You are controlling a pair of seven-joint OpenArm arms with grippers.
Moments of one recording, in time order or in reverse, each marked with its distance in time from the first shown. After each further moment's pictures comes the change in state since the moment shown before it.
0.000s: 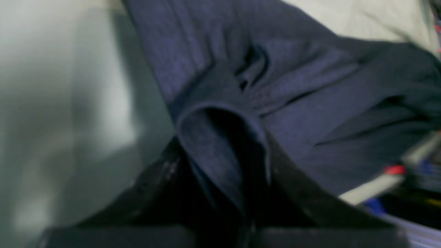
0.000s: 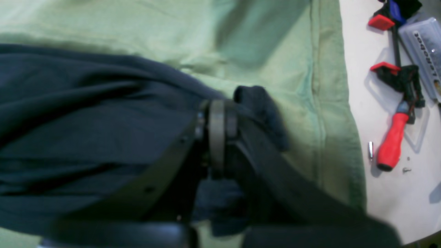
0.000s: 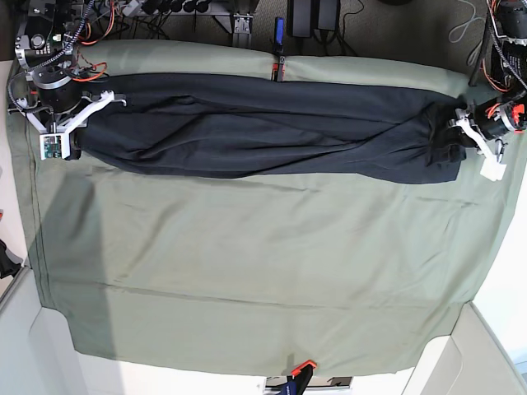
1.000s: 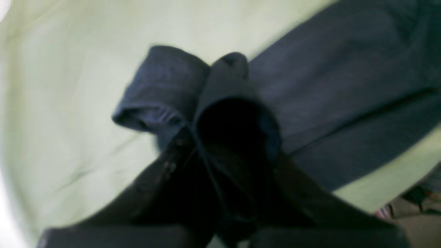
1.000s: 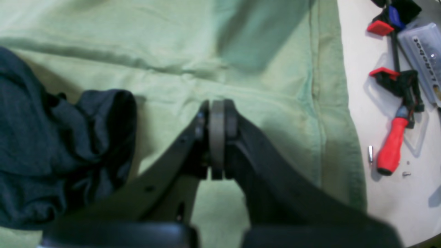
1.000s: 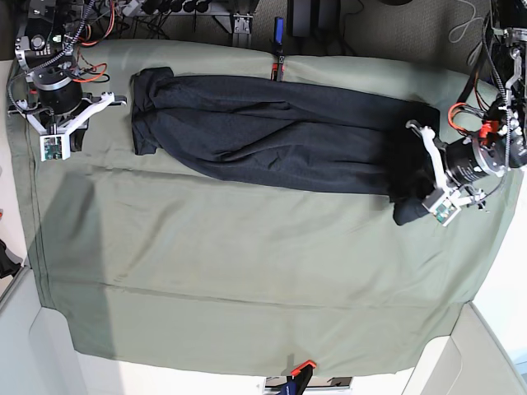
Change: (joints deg) left arm 1.3 -2.1 16.7 40.2 21.8 4.0 -4.0; right arm 0.3 0.0 0.0 0.0 0.0 0.2 0.4
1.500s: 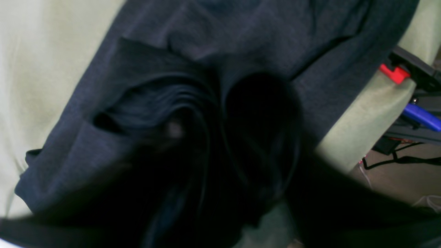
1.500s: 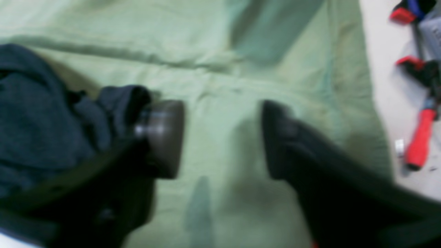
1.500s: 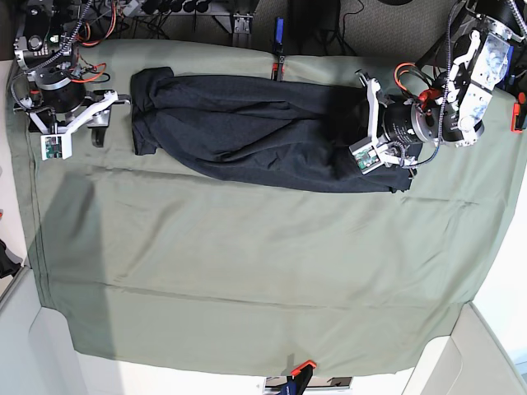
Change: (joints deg) left arm 0.0 0.0 19.5 -0.9 8.2 0.2 -6.7; right arm 0.0 0.0 0.0 0.0 6.1 -0.5 -2.4
